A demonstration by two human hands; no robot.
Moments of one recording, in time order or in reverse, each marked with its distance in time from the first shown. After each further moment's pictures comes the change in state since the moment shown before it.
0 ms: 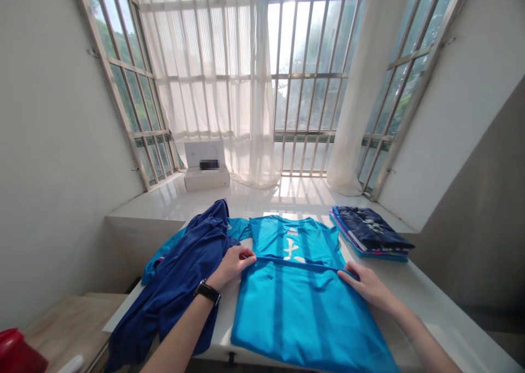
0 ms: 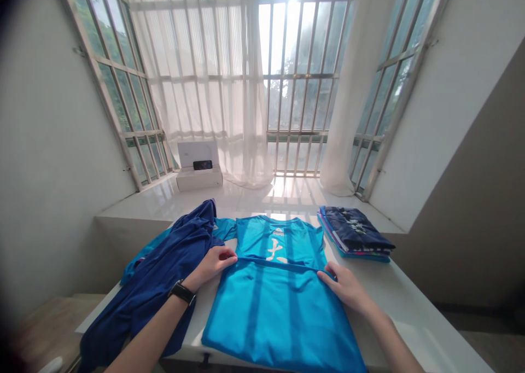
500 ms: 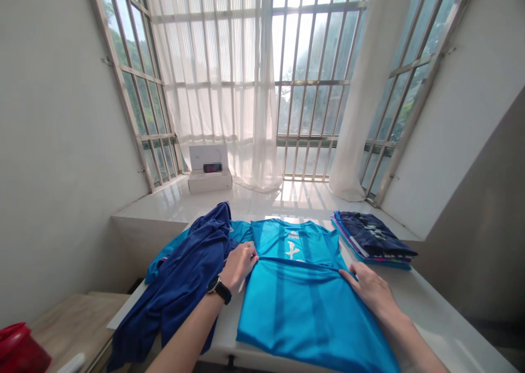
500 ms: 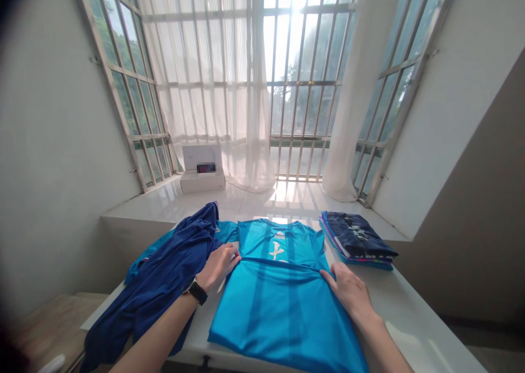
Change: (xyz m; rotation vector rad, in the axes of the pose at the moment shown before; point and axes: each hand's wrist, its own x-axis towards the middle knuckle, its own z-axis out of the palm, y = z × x) left_hand 0.006 0.012 0.015 0.373 0.110 0.001; right_hand 0.004 0.002 0.005 -0.341 0.219 0.038
